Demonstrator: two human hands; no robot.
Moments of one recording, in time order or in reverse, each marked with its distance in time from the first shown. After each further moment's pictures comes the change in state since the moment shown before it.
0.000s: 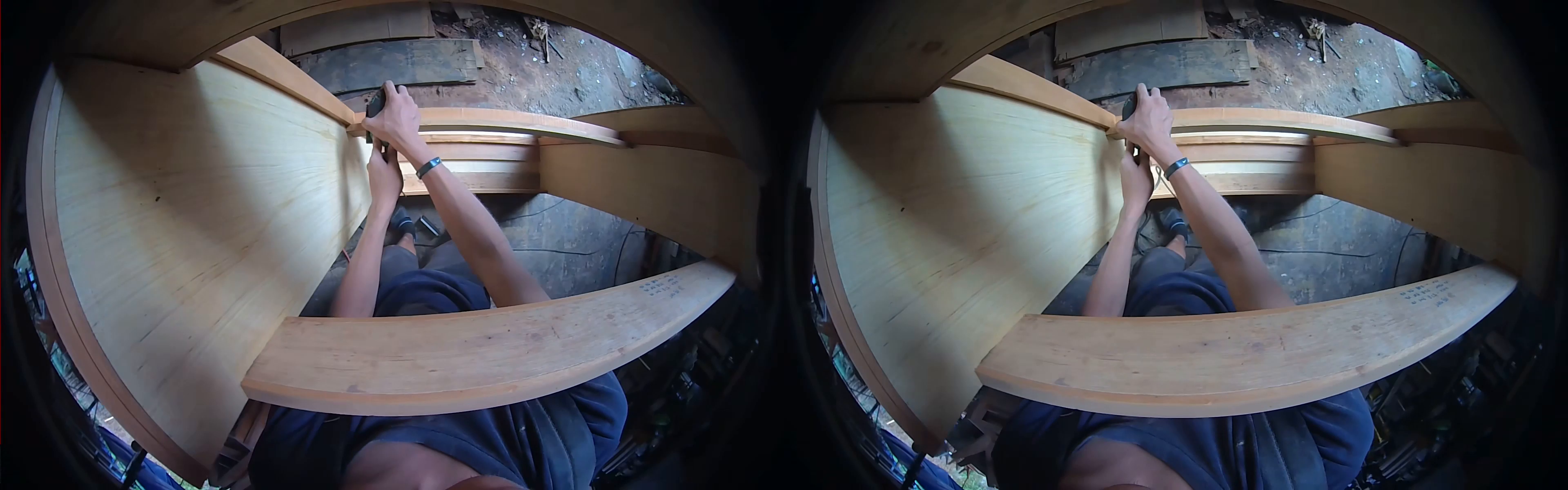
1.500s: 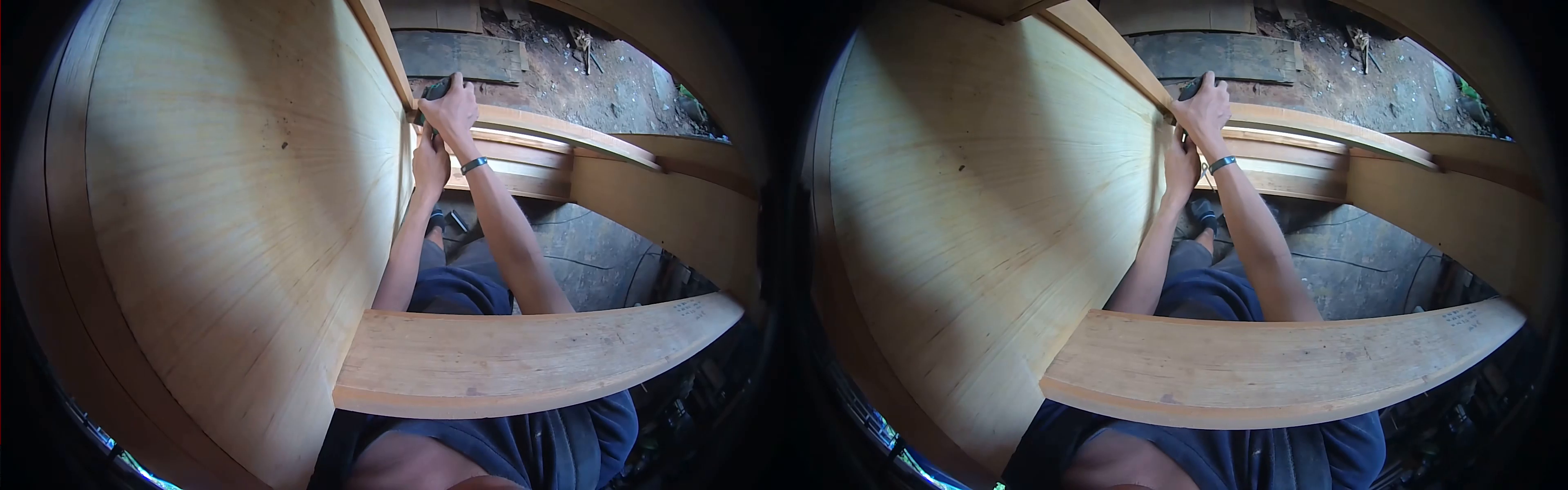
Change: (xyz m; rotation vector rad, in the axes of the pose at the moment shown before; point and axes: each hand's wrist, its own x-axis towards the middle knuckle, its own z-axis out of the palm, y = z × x) left_hand 0.011 -0.008 -0.035 0.059 0.015 0.001; right_hand -0.003 -0.038 0.026 -0.123 0.102 0.223
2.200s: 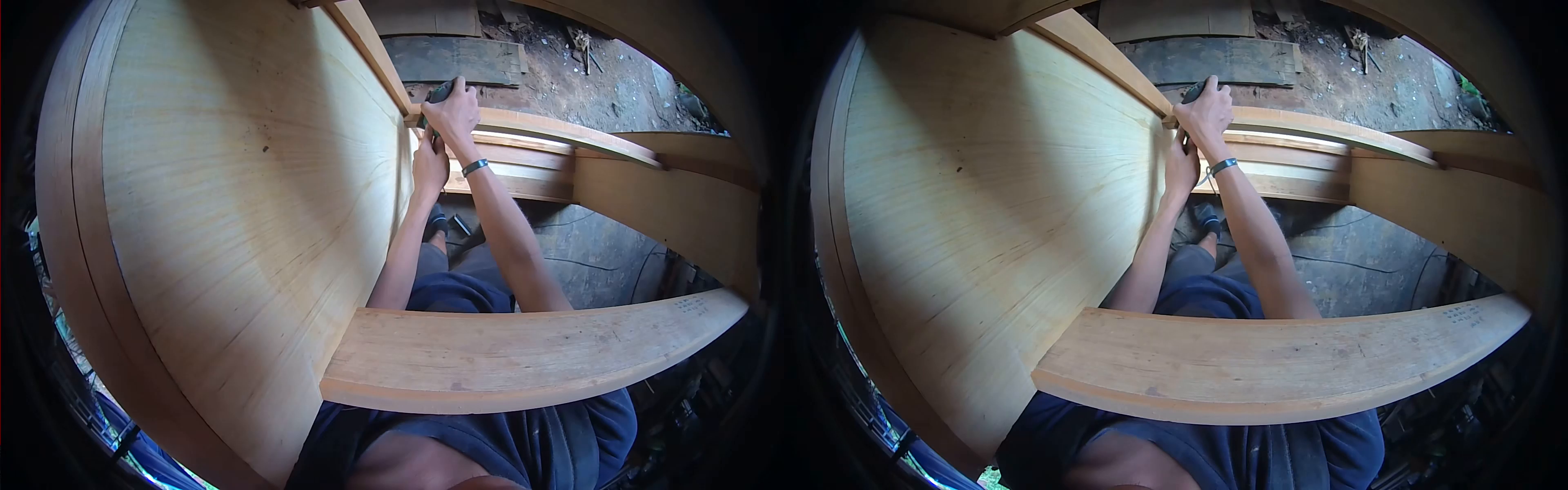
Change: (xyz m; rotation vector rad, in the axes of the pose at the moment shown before) left_hand 0.005 -0.006 0.006 0.071 -0.051 -0.002; right_hand 0.004 0.008 -0.005 0.012 0.001 0.028
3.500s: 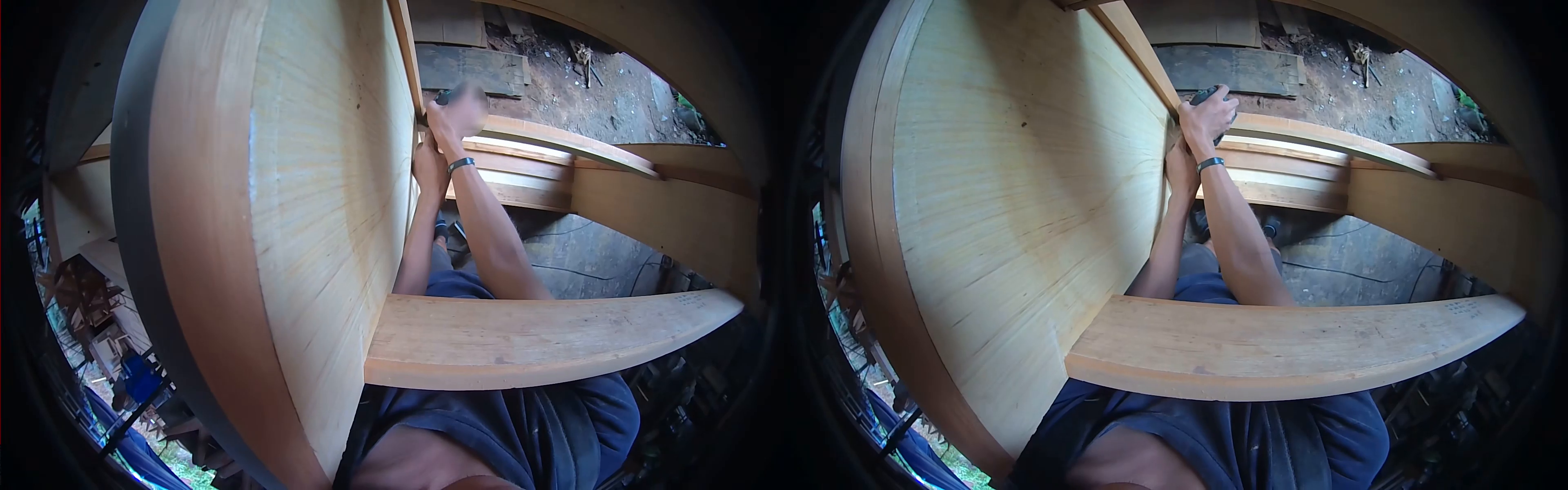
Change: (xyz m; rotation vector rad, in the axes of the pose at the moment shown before) left_hand 0.003 -0.008 -0.017 -0.019 0.130 -0.006; right_hand -0.018 -0.030 0.027 0.083 0.169 0.184
